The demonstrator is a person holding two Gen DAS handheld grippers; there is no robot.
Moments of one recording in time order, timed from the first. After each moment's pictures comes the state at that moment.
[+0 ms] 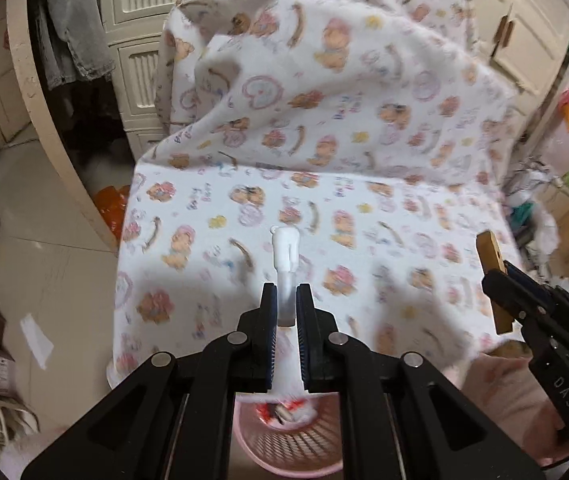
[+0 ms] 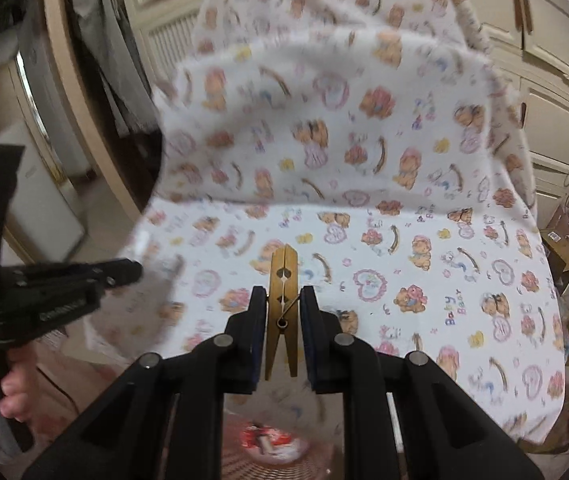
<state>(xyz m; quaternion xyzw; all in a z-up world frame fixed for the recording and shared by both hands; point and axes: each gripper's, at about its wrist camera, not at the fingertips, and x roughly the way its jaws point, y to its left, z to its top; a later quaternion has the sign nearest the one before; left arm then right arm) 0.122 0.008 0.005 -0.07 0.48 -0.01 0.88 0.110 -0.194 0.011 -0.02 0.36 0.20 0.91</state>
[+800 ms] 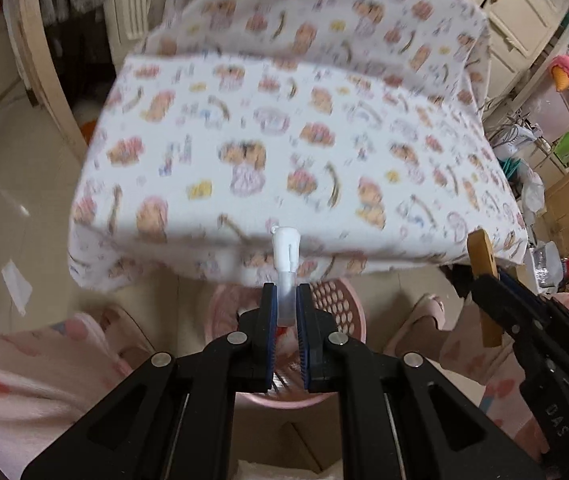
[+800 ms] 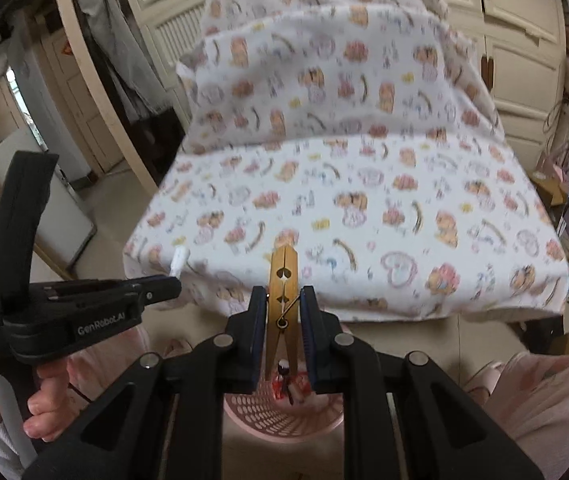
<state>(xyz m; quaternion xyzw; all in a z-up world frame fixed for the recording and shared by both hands) 0.047 -0.012 -0.059 -0.10 0.55 -0.04 0.83 0.018 -0.202 -0.034 0.01 0.42 0.17 0.89</state>
